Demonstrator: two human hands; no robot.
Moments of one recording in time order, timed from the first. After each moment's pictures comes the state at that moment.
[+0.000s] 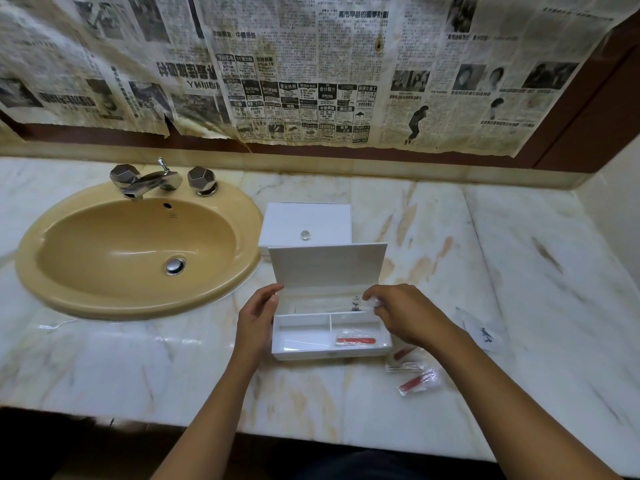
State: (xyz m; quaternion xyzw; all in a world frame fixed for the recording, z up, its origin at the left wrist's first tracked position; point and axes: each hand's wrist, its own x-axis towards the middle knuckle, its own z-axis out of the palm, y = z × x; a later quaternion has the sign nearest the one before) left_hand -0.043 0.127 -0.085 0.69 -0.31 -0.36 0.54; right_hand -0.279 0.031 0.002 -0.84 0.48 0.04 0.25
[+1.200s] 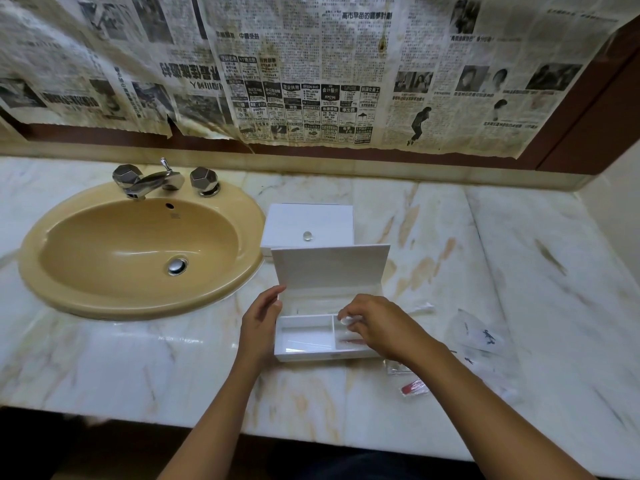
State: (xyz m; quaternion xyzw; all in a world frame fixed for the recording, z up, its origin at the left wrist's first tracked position) left_hand -0.048 0.131 -0.079 0.70 -0.32 -0.36 0.53; right_hand -0.251 0.055 0.003 -0.83 0.42 -0.01 0.37
